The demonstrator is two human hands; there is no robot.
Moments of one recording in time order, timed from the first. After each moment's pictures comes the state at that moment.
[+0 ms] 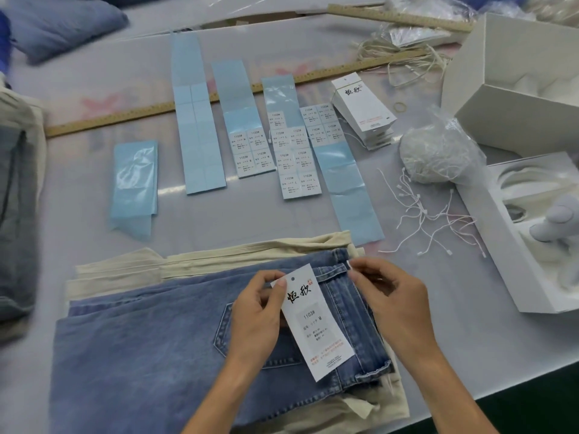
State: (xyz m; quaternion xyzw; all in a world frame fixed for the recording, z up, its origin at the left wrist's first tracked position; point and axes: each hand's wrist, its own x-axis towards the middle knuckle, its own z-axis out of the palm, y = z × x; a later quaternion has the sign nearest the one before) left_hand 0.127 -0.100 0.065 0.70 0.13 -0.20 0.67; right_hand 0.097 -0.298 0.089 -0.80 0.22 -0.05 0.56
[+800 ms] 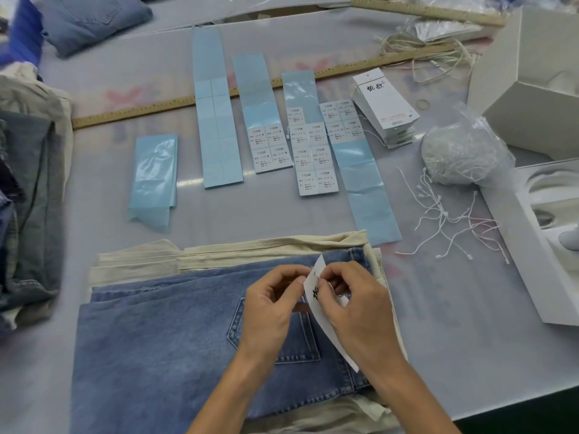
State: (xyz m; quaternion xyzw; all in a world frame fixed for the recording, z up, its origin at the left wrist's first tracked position) left_hand 0.130 -0.099 0.090 0.64 0.10 -0.17 0.74; right_hand 0.107 -0.234 0.096 -0.89 0.11 -0.06 0.43
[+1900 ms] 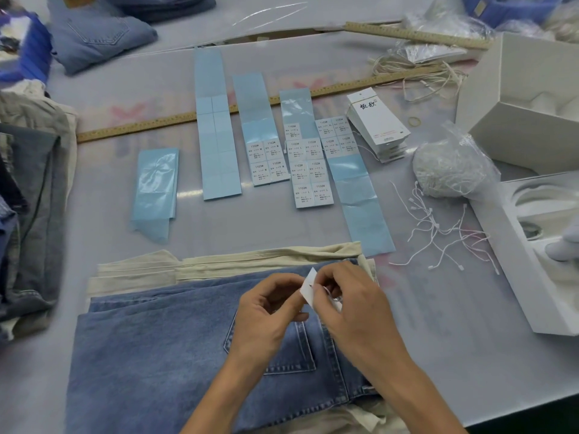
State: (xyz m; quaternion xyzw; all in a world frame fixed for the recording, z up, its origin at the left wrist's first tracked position) left_hand 0.132 -0.093 0.095 0.62 0.07 -0.18 0.76; right_hand 0.117 -0.238 0.128 -0.92 0.07 -0.01 0.38
